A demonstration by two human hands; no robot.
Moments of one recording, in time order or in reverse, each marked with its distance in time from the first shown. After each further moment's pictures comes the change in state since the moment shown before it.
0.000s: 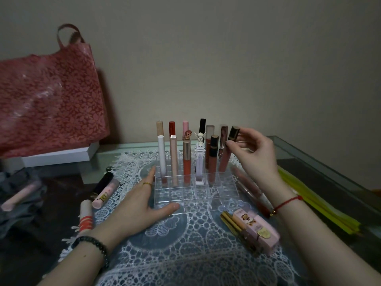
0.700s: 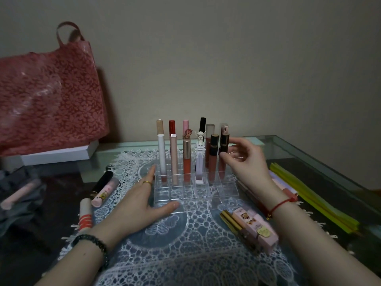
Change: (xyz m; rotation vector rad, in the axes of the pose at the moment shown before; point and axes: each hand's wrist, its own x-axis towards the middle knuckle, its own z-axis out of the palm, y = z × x) left_hand -0.001 0.001 -0.001 0.004 0.012 0.014; right_hand -0.006 0.023 0.005 -0.097 -0.139 0.031
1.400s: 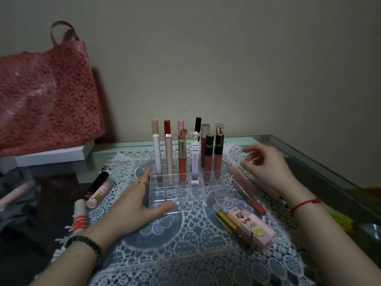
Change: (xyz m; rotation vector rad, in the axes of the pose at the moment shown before) left_hand 0.001 -0.005 0.002 -0.007 0.006 -0.009; right_hand 0.001 0.018 -0.049 -0.449 -0.046 0.041
